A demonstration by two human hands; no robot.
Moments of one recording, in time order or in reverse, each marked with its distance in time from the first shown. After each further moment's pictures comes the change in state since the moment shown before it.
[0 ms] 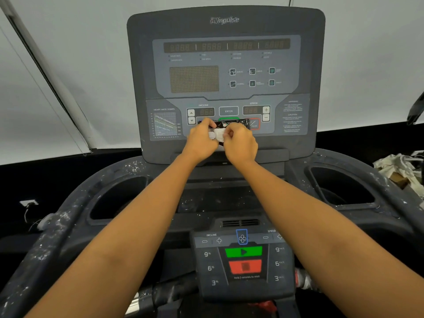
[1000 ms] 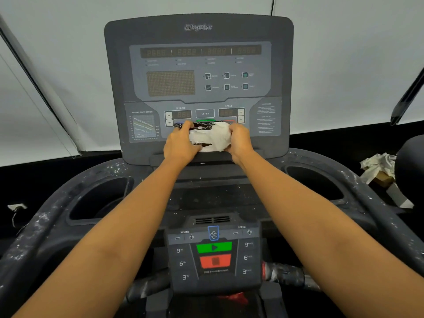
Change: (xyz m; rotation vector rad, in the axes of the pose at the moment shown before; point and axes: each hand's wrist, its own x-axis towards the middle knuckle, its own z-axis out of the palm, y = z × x) left_hand -0.015 0.022 0.015 0.348 0.117 -0.114; right_hand 0.025 0.027 -0.045 1.007 -0.212 0.698
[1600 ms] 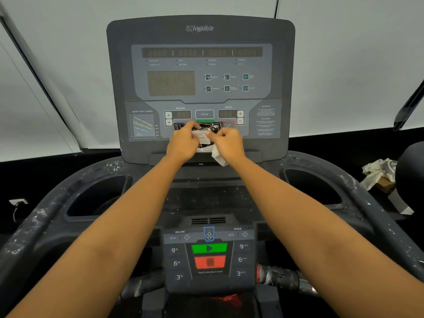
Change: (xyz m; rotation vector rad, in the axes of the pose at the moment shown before) left_hand 0.007 0.005 0.002 -0.217 -0.079 -0.023; right_hand -0.012 0.010 0.001 -0.560 -0.060 -0.387
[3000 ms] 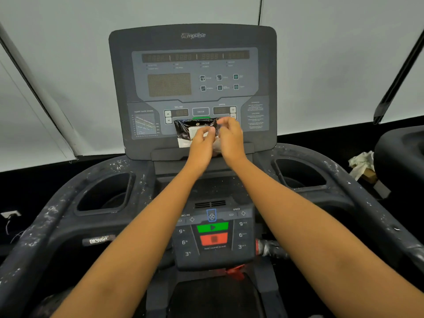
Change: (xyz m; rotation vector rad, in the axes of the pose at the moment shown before) left_hand -0.080 0.057 0.010 -0.657 -0.075 -0.063; right_hand -0.064 -0.030 -0.012 0.190 0.184 -0.083
